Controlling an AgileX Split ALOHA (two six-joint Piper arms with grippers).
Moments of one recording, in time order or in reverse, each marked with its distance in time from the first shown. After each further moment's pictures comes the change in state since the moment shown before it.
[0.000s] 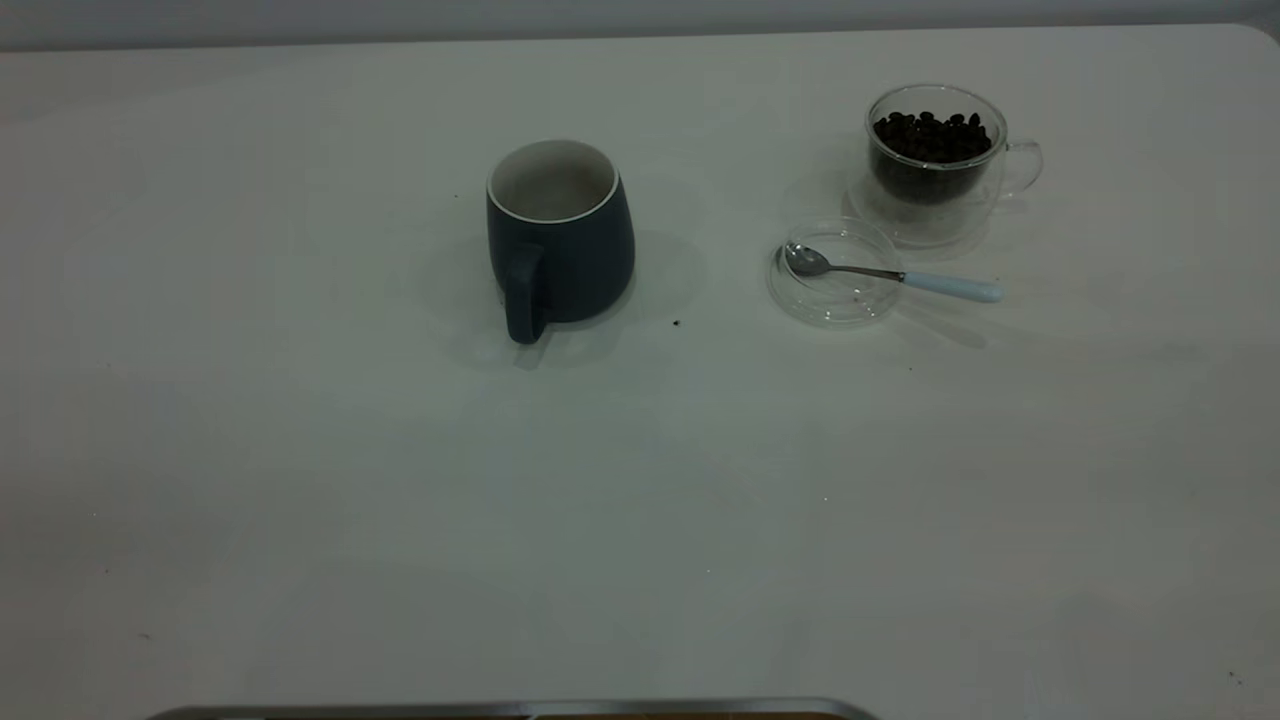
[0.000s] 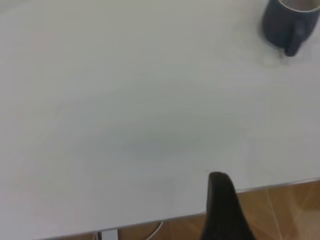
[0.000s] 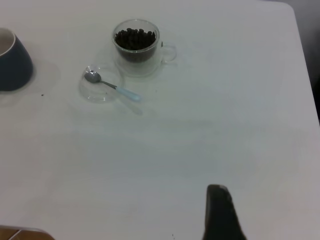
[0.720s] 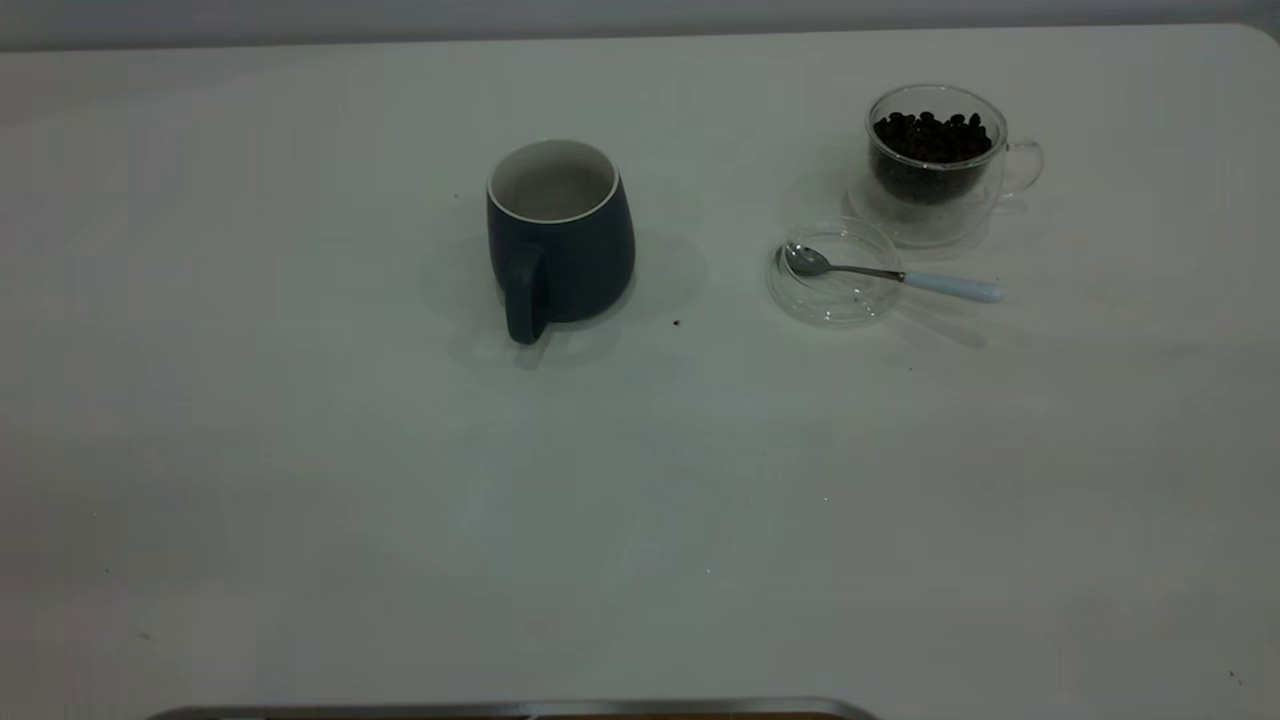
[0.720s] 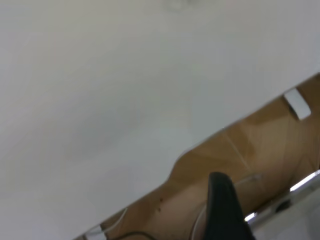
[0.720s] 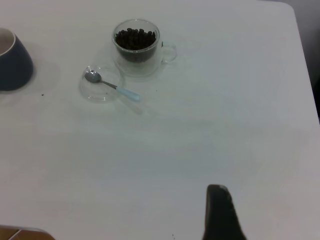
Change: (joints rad) left arm -0.377 0.165 0.000 0.000 -0.002 0.005; right arm 0.000 0.000 0.000 0.000 0.000 0.000
